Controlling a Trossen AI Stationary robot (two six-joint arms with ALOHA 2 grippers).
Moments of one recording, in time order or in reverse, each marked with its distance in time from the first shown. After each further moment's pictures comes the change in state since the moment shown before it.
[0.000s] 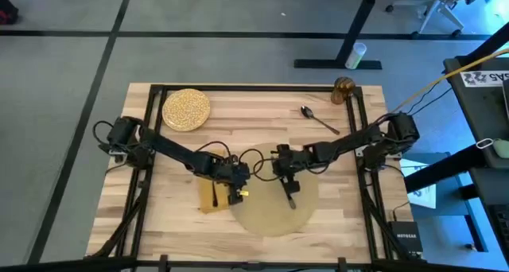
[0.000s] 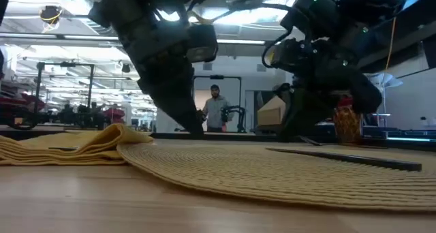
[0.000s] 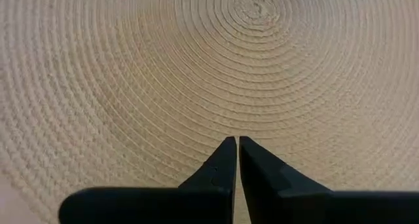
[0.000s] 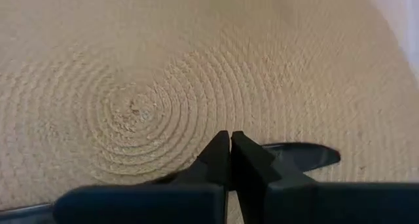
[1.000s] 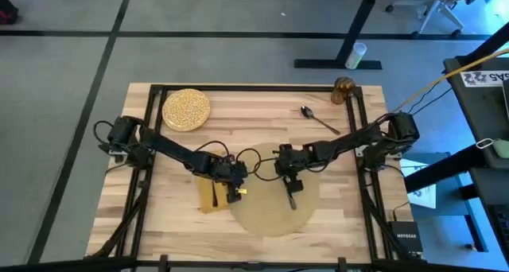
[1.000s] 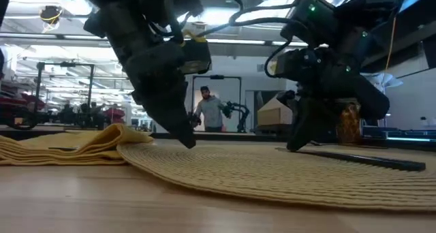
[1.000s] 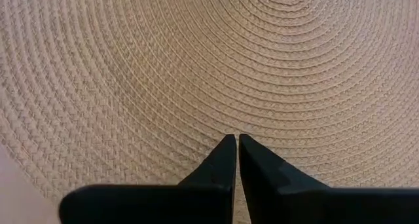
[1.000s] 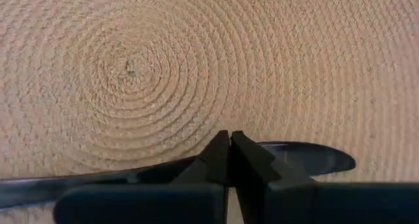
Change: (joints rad) left arm 0.009 0.000 -0.062 0.049 -0.003 -0.040; right arm -0.008 -0.020 0.000 -0.096 0.008 -0.010
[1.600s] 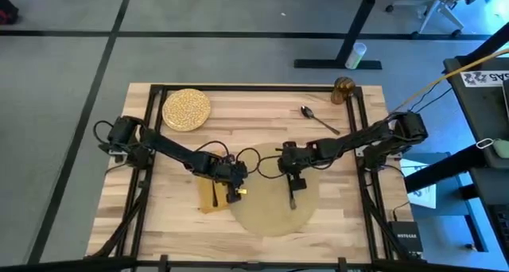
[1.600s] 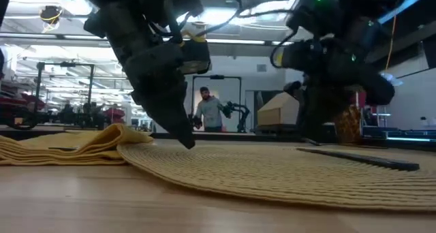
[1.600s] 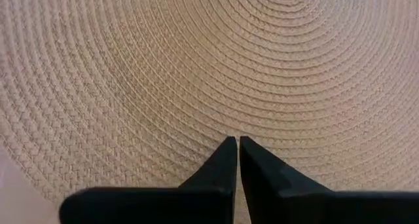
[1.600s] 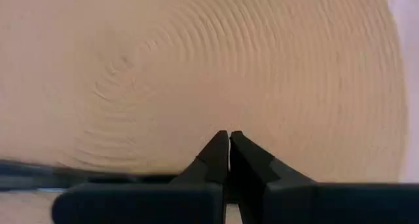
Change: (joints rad) left arm 0.000 0.000 0.000 -0.003 0.000 0.006; right arm 0.006 -0.085 0.000 -0.071 -0.050 0.019
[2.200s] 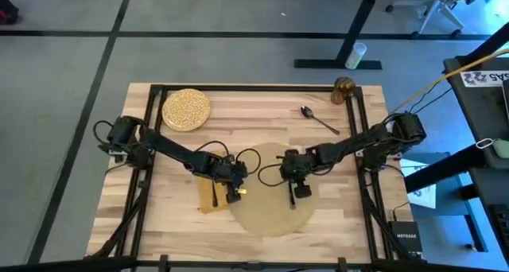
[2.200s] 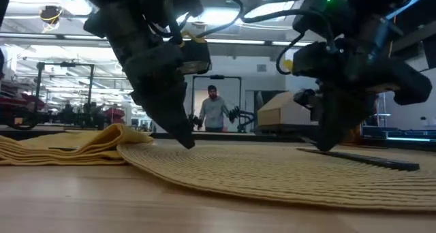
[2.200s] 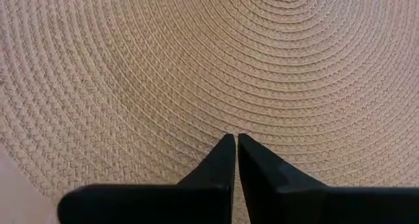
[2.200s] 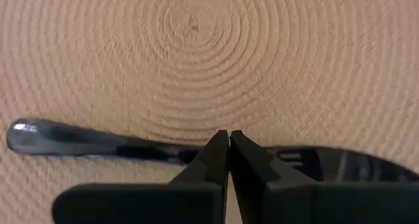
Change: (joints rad) left arm 0.000 0.000 0.000 -0.003 0.000 -0.005; right arm 0.062 0.032 0.000 -0.077 -0.022 0.090
